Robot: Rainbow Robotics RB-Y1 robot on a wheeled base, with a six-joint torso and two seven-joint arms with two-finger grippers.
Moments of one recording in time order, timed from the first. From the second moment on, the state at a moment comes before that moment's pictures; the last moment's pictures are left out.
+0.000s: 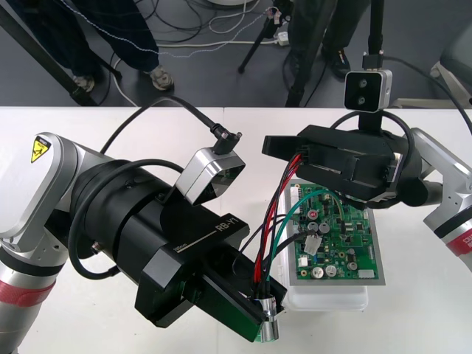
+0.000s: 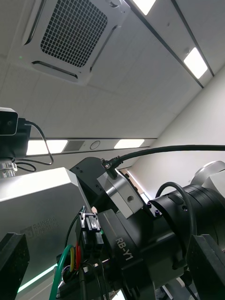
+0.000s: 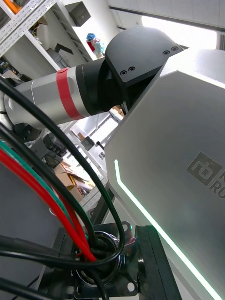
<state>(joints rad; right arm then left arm) -0.52 -0.58 0.47 -1.43 0.29 -1.56 -0.52 -0.33 0.41 -0.31 -2.03 -0.96 -1.55 1.11</state>
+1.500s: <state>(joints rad) -0.52 -0.56 0.47 -1.43 0.29 -1.56 -0.51 -0.33 0.41 -0.31 -2.03 -1.00 -1.55 1.11</state>
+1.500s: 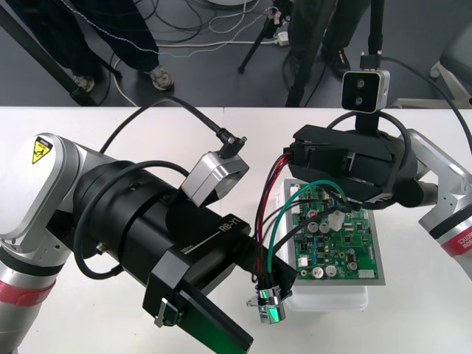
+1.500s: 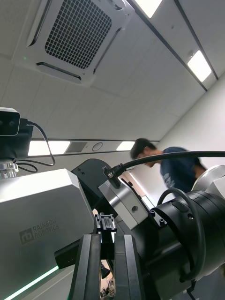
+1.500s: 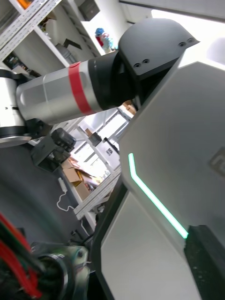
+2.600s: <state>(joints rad) -0.33 -0.76 0.38 -1.55 0.21 -1.56 -0.47 -0.30 0.47 0.13 -2.03 -1.27 -1.55 1.10</state>
